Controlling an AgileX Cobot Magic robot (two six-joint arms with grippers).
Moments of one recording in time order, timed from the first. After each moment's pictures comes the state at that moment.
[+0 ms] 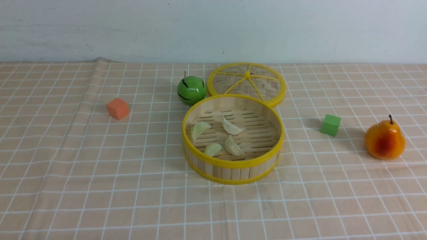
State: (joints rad) right arm 0.06 0.00 0.02 0.07 0.38 0.00; left arm -0.03 -0.01 0.03 0.07 0.39 -0.25
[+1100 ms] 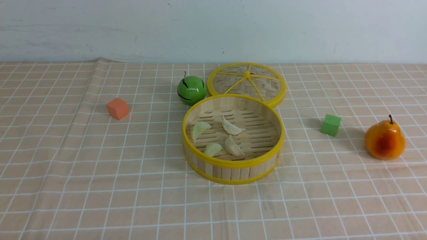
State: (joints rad) right arm 0.06 0.00 0.02 0.07 0.38 0.00; left arm -0.03 -0.01 0.03 -0.04 0.39 -0.11
